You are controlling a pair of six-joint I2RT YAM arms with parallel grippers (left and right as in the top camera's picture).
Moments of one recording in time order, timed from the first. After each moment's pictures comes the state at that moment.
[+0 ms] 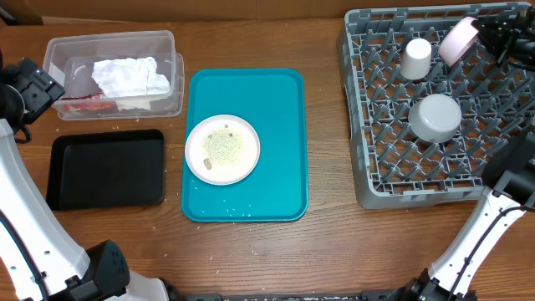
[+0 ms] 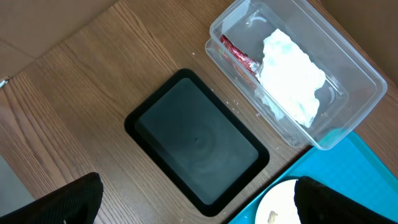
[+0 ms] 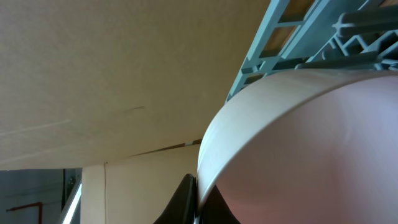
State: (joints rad) left arm 0.42 1.71 2.33 -1.66 -0.19 -0.44; right arm -0.55 2.60 2.47 -0.69 -1.28 0.83
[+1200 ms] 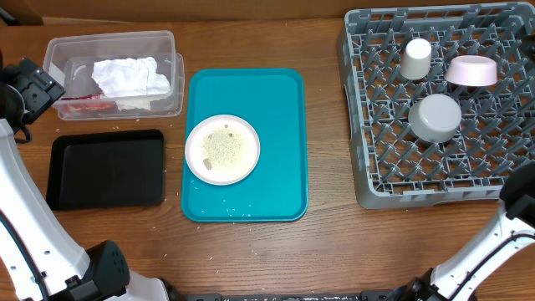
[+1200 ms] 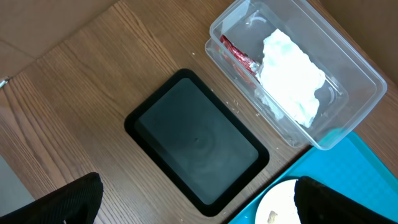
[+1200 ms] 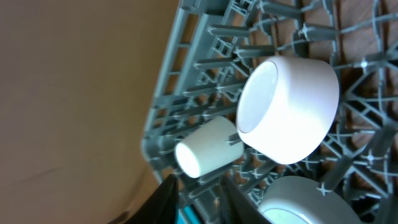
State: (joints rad) left arm 0.42 1.71 2.33 -1.66 -0.19 -0.44; right arm -0.62 2.30 2.47 -1.21 -0.67 0.59
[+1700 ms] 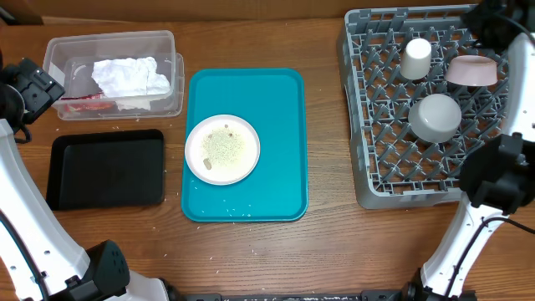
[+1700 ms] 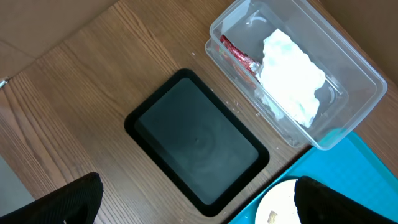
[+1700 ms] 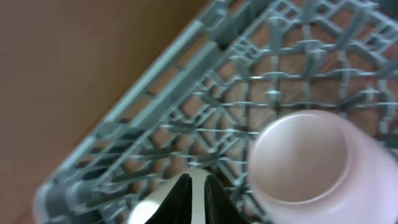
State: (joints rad) left arm 0.42 1.71 2.33 -1.66 -0.19 -0.44; right arm -0.29 2.31 2.38 -0.98 -0.05 0.52
